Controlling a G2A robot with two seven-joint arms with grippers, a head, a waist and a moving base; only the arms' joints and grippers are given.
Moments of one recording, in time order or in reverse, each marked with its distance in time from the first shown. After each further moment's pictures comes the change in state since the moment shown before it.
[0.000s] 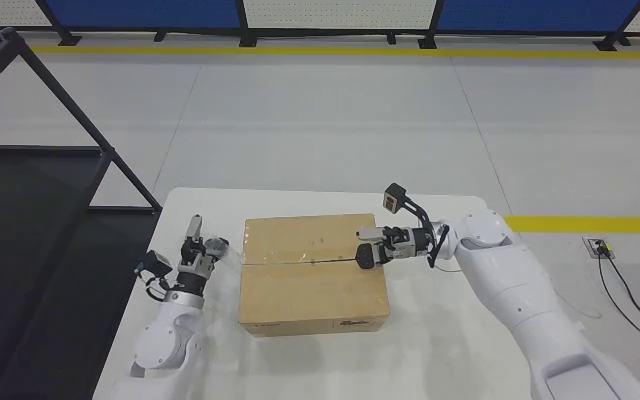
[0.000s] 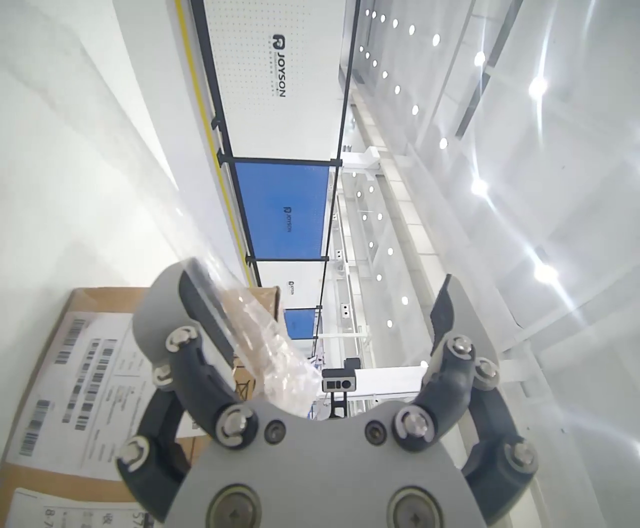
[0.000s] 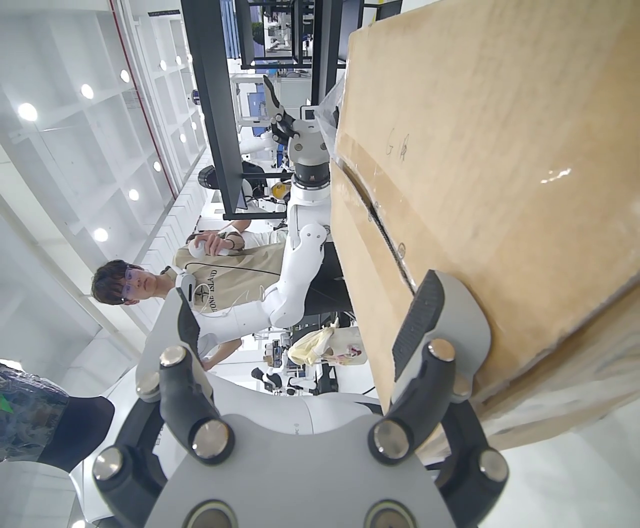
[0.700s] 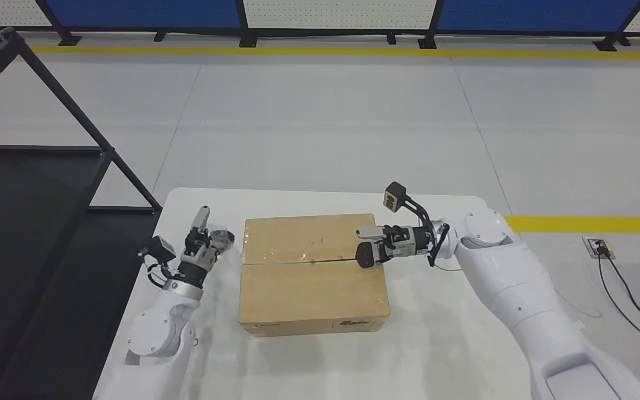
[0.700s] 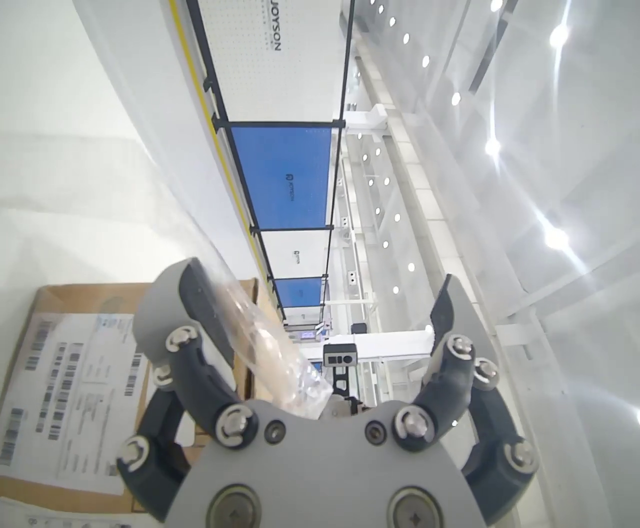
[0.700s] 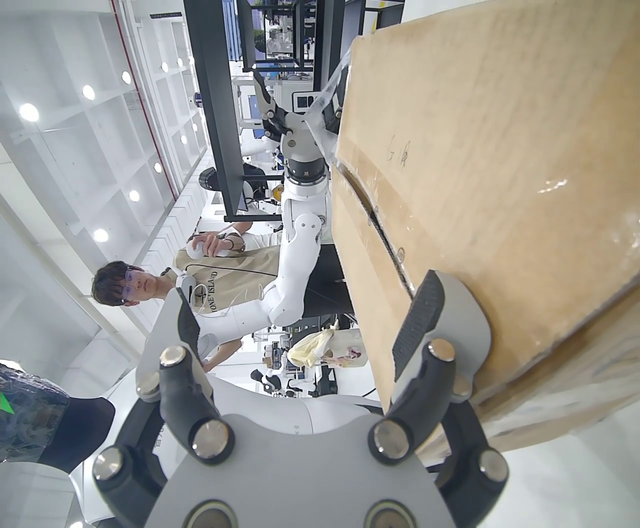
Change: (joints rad) left arm -0.055 0.003 -0.017 0.038 -0.011 0.012 -0.112; right arm 0.005 -0.001 -0.002 0.004 0.002 -0.005 -0.005
